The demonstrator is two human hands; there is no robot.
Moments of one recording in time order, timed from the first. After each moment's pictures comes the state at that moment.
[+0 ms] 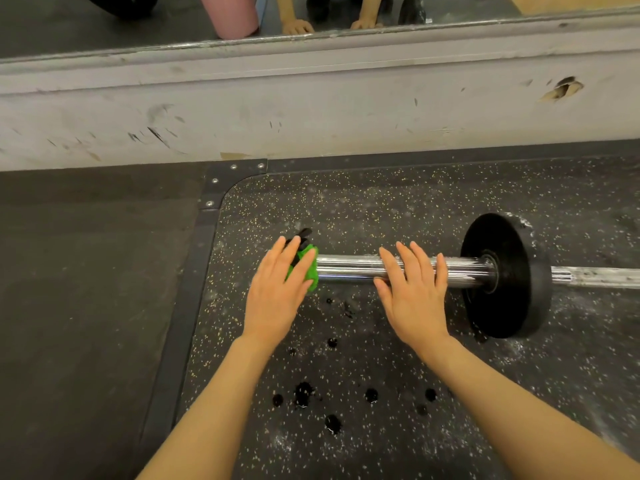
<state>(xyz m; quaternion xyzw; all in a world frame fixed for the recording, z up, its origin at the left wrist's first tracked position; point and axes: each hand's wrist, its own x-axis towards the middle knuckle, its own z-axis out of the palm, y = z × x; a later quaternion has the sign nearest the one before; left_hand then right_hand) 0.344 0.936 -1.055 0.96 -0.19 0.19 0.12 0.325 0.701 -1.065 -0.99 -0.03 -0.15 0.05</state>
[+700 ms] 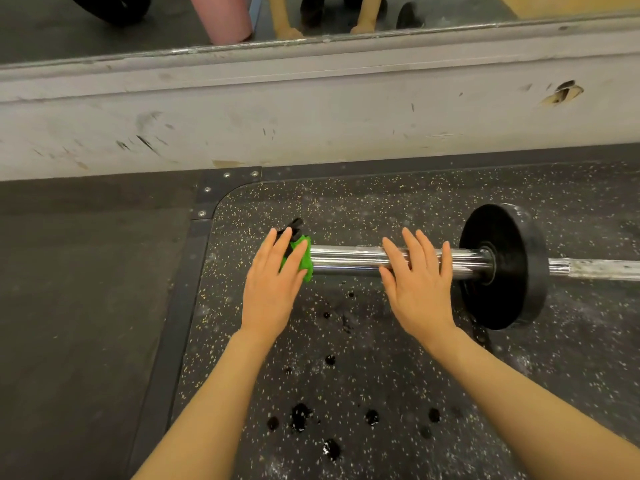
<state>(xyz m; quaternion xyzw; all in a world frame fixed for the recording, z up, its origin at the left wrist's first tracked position) 0.381 0.932 -1.057 0.96 -0.15 0.18 0.14 0.360 0.690 -1.059 -0.99 -0.03 -0.16 0.06</state>
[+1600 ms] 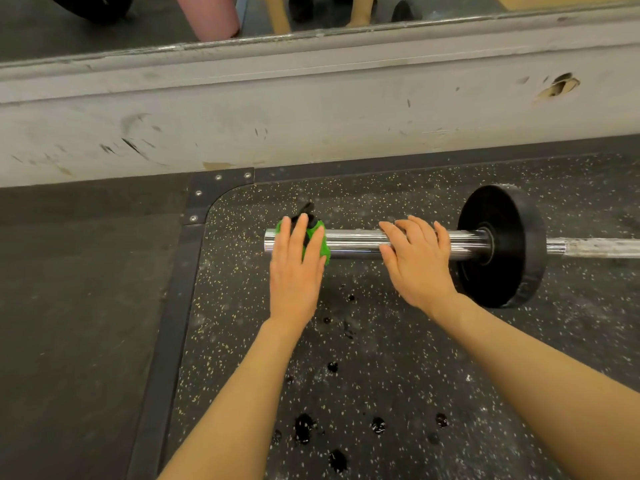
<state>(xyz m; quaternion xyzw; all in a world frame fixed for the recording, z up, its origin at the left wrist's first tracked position) 0.410 0.892 -1.070 0.96 -0.14 0.19 0.15 0.402 0.684 -1.053 -0.99 -0.03 -0.10 0.10</state>
